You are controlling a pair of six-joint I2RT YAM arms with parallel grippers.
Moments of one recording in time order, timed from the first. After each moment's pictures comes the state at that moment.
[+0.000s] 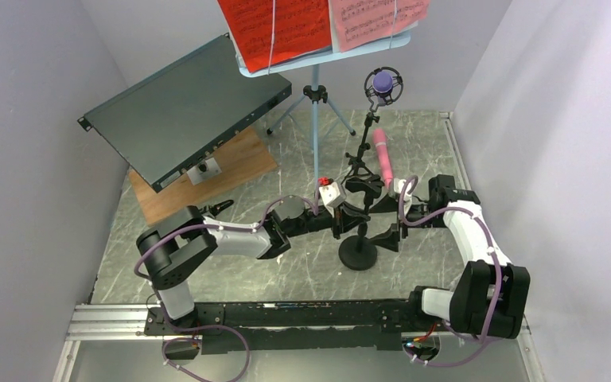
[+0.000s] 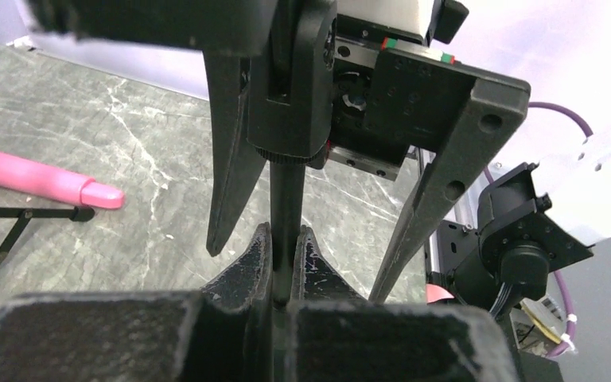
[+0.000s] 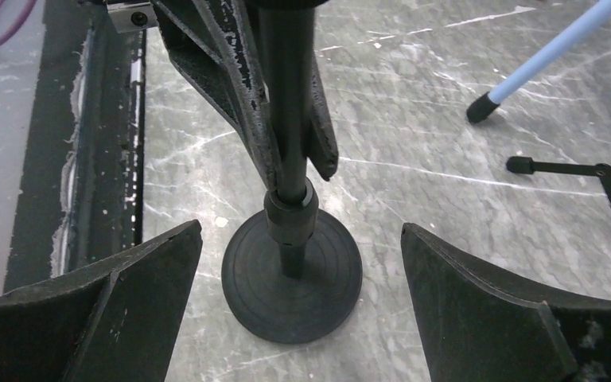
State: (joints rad) left arm -1.03 1.75 0.84 1.05 0.33 -0.22; right arm -0.14 1.22 0.80 -1.07 -1.26 -1.42
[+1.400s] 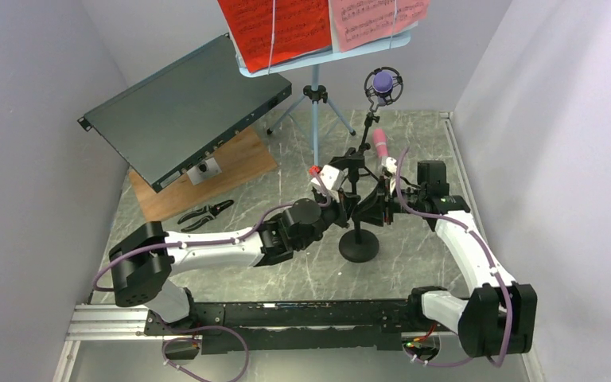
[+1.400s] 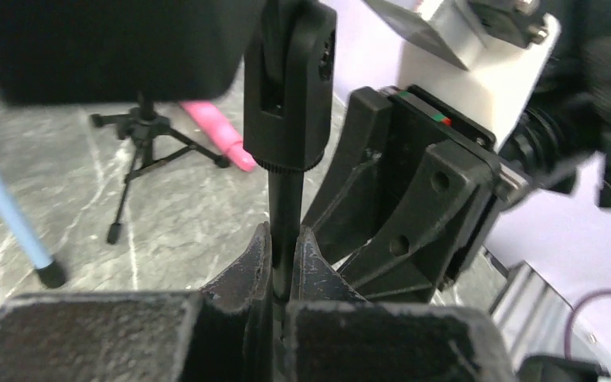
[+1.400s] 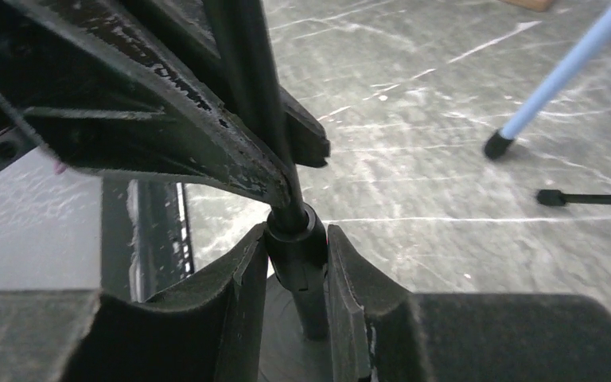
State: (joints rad) left arm -1.18 1.54 0.96 0.59 -0.38 -0.39; right arm 0.05 1.13 0.77 -0.51 -1.24 -0.53
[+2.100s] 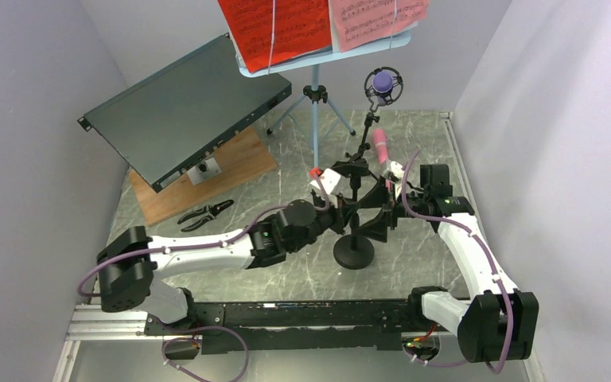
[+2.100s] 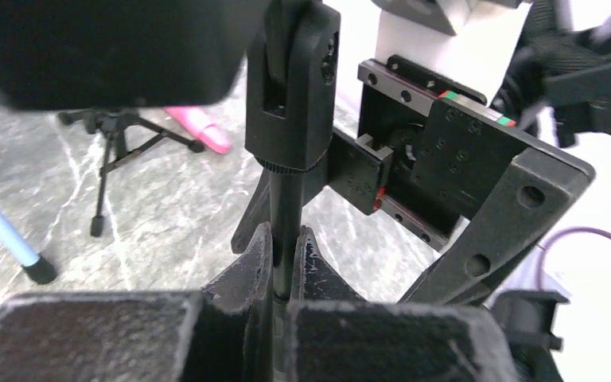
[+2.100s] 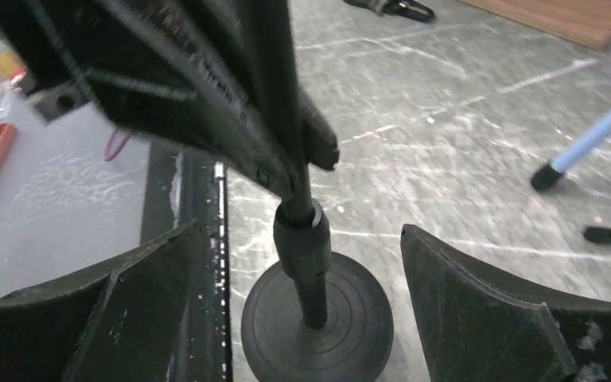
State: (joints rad) left arm -1.21 1.48 1.01 0.42 -0.40 -0.36; right arm 0.04 1.08 0.79 -0.57 -1.31 -0.53
